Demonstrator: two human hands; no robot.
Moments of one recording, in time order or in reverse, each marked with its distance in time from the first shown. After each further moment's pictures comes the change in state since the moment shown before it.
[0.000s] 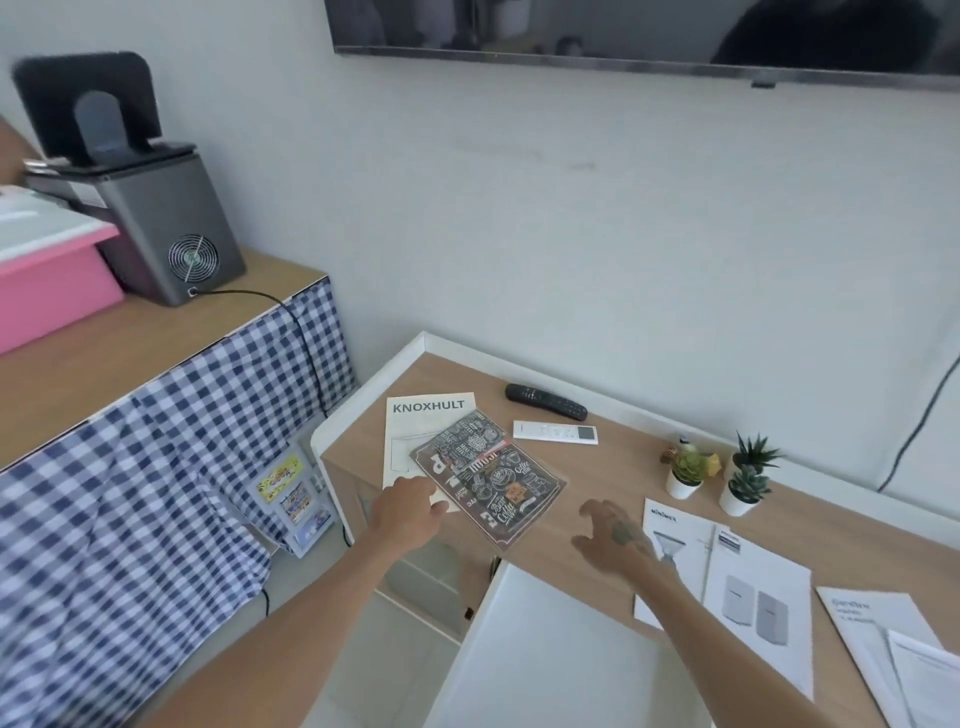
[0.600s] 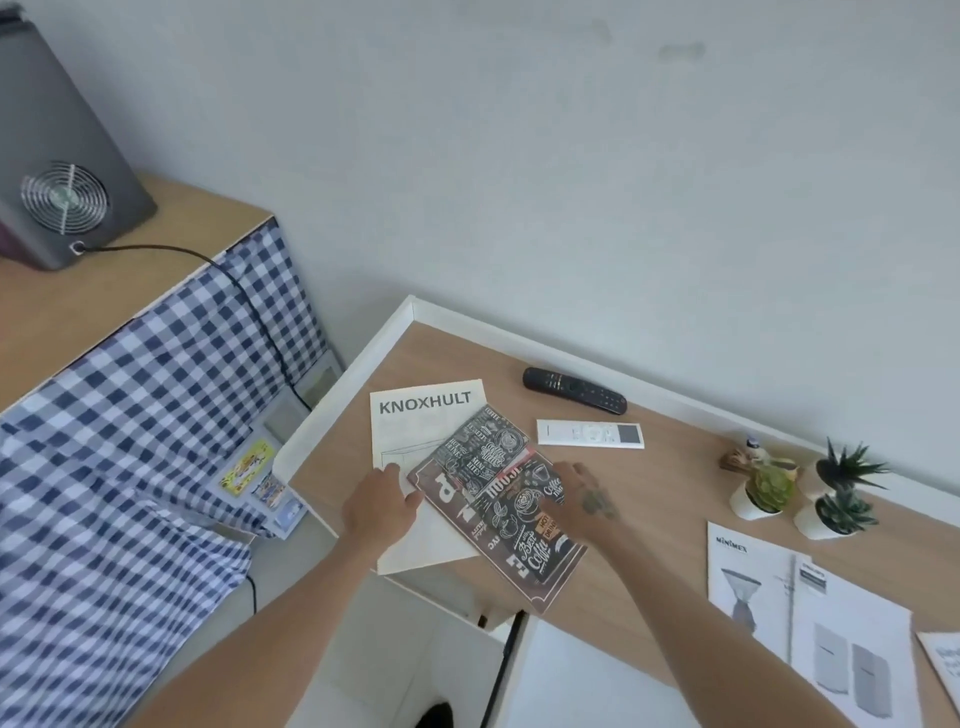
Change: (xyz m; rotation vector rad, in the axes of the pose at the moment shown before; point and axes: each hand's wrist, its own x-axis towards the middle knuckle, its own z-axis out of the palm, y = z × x) left_hand 0.168 -0.086 0.044 -0.045 -0.138 -0.170; right_hand 0.181 -0.072 0.044 0.109 -0.041 -0.040
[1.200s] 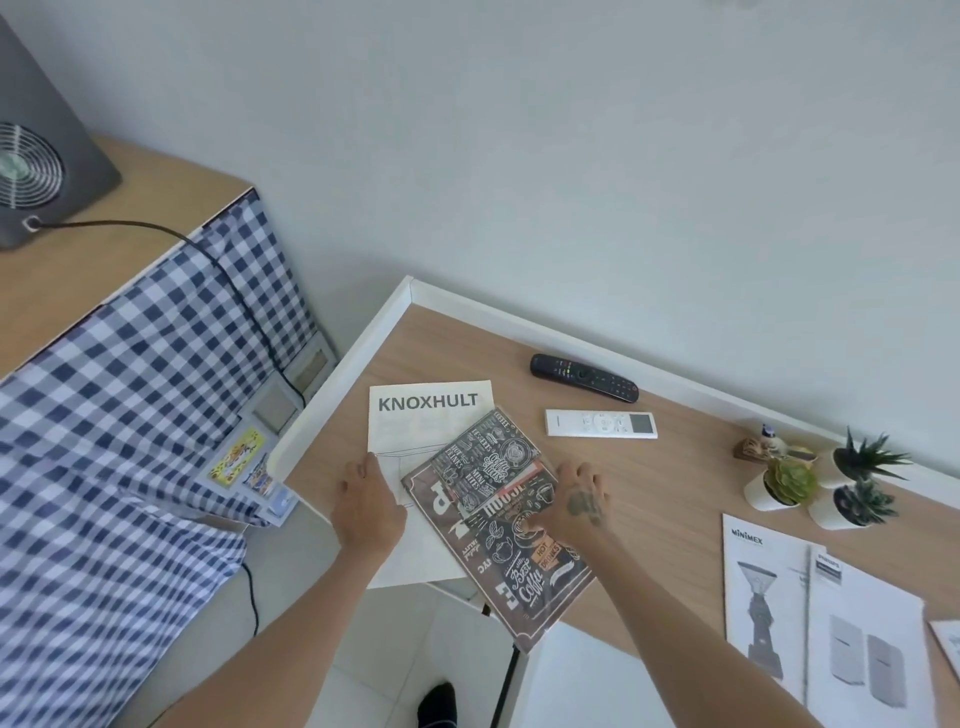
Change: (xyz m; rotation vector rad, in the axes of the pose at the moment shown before) left_hand 0.012 -0.017 0.013 -0.082 0.094 -0.136; right_hand 0.019 -0.018 0.038 -0.081 0.048 0.258
